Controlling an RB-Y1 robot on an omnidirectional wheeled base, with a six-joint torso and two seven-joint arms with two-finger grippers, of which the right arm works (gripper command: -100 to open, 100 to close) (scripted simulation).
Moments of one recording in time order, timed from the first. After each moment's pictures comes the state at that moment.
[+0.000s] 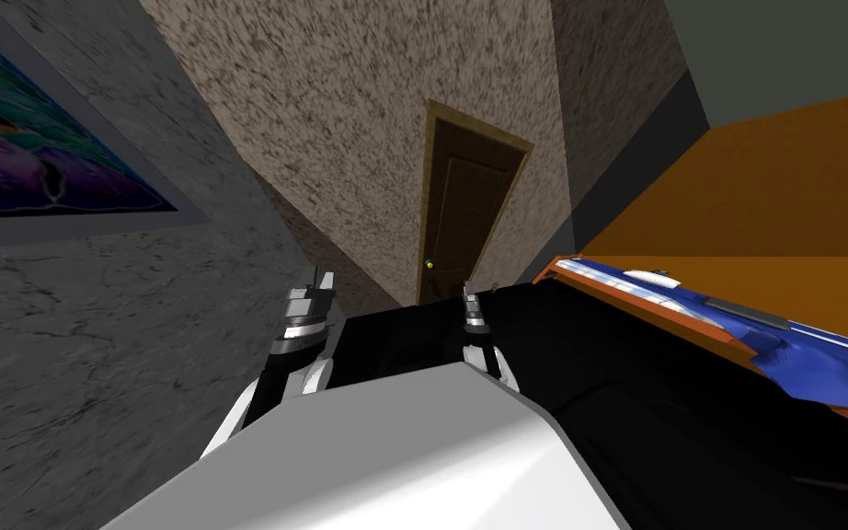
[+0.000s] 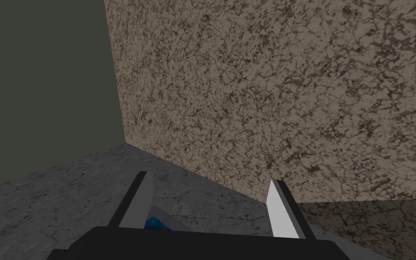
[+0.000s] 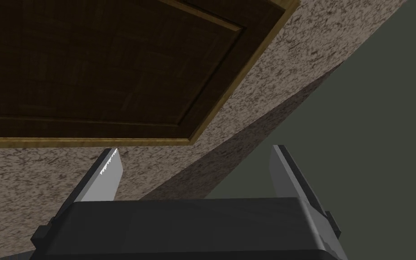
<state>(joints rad) 0.49 -0.08 -0.05 -2.00 0.02 -0.57 0.26</state>
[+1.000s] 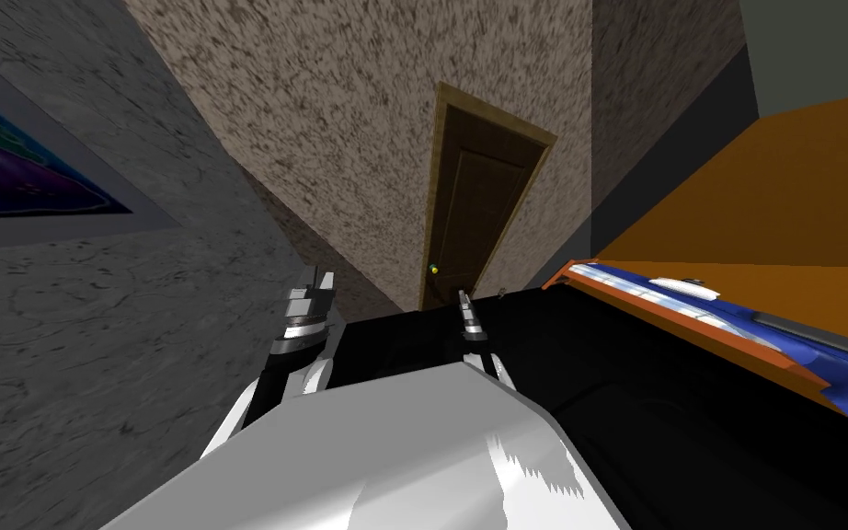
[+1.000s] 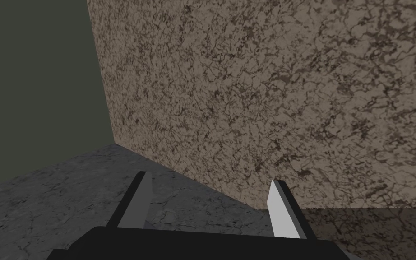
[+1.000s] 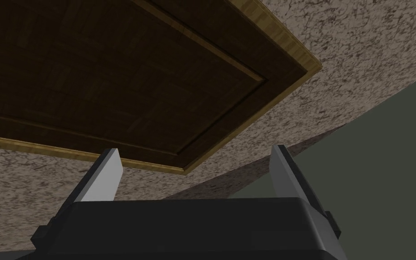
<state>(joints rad) 0.51 -0.10 -0.05 -1.86 0.06 -0.63 0.44</state>
